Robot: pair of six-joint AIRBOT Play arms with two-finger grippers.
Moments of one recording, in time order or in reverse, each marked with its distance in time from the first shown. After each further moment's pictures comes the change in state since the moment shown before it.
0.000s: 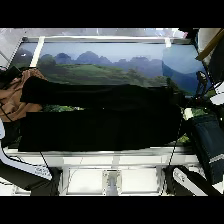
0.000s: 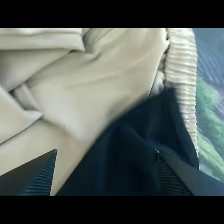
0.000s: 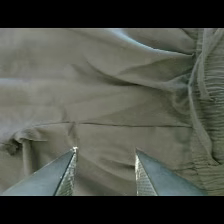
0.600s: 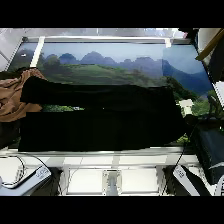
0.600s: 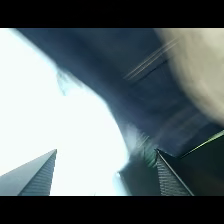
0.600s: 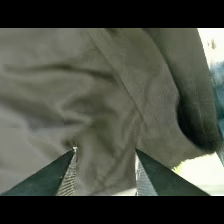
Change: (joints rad) left arm 0.424 0.637 -0.499 0.263 -0.505 0.021; right arm -0.354 0.126 -0.196 -0.118 0.248 -0.106
